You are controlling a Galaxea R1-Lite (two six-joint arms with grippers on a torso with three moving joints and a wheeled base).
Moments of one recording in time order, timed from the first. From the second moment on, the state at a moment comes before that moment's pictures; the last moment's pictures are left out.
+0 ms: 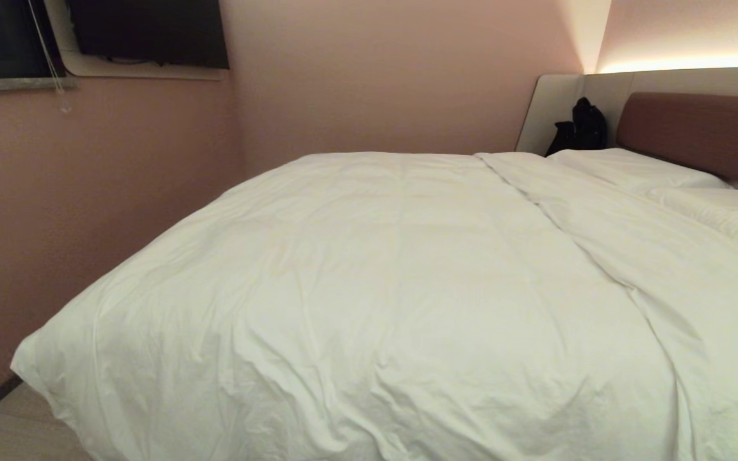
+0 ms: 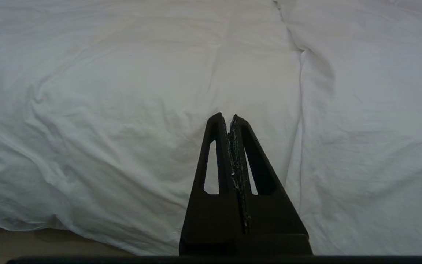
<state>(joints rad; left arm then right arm) 0.68 1.92 -0.63 -1.05 0.53 0.44 0.01 0.00 0.00 0.00 0.02 -0.03</state>
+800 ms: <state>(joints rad) 0.54 1.69 -0.66 -0.96 0.41 0.18 0.01 0.00 0.00 0.00 0.02 -0.03</state>
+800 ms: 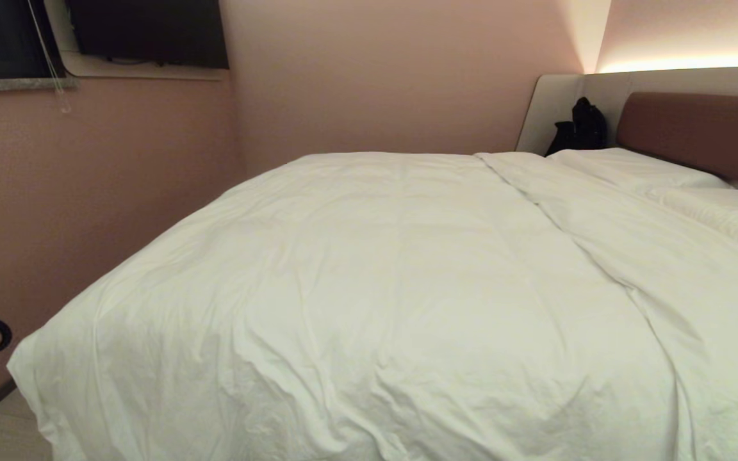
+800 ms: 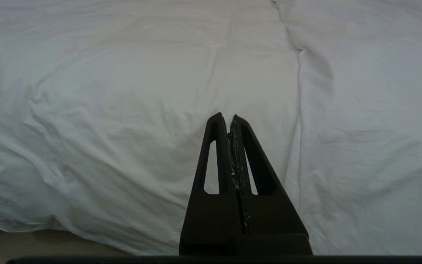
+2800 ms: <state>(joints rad) 0.07 0.39 -0.63 0.14 0.02 -0.02 0.01 0.00 0.00 0.00 0.01 -0.03</state>
